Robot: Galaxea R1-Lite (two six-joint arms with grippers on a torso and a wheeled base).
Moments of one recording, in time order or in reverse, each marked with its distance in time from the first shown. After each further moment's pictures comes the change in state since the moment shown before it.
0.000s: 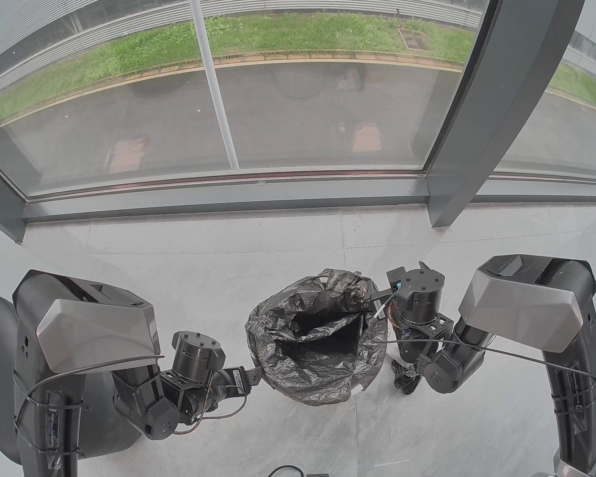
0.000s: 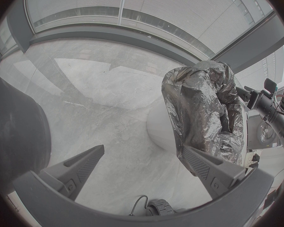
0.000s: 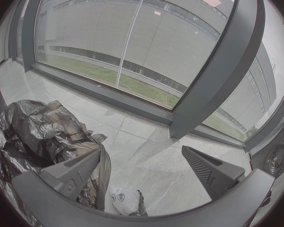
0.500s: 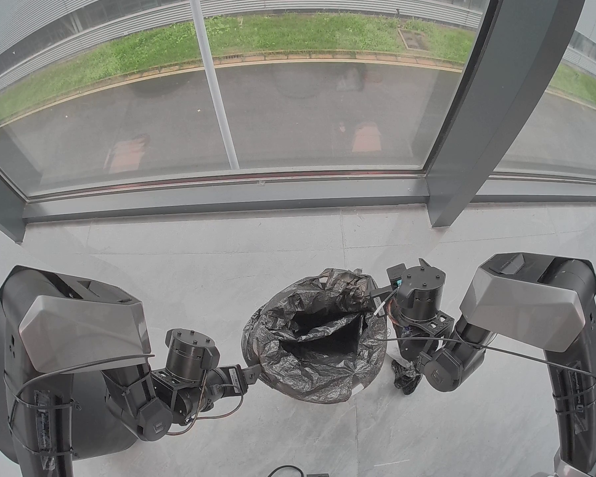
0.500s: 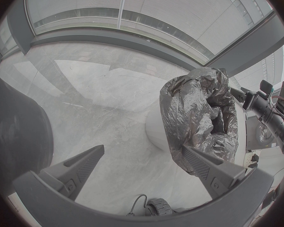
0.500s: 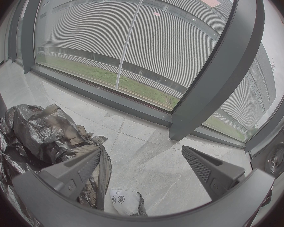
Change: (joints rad) left arm -0.002 -0.054 0.043 -0.002 0.002 0.002; right arm 0.001 -0.009 -0.006 0.000 0.000 -0.001
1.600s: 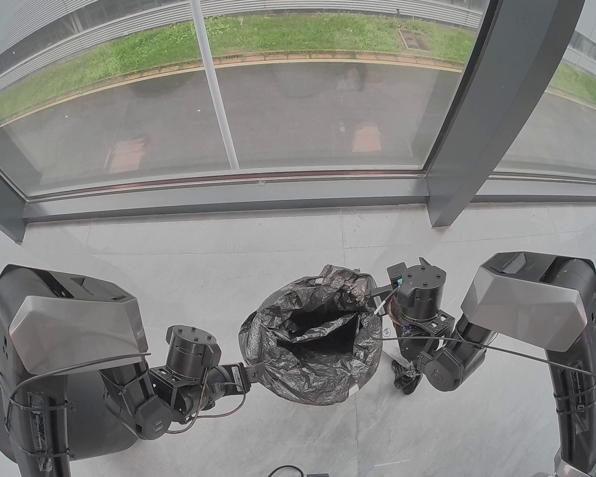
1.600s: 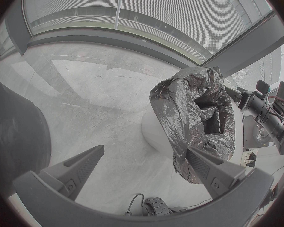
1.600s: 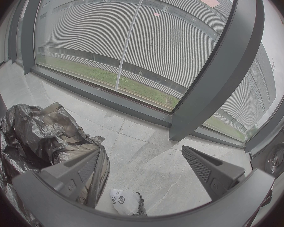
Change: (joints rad) left arm -0.012 -0.030 -0.011 0.034 -0.017 0.000; right arm 0.001 -0.008 0.003 0.000 0.000 0.000
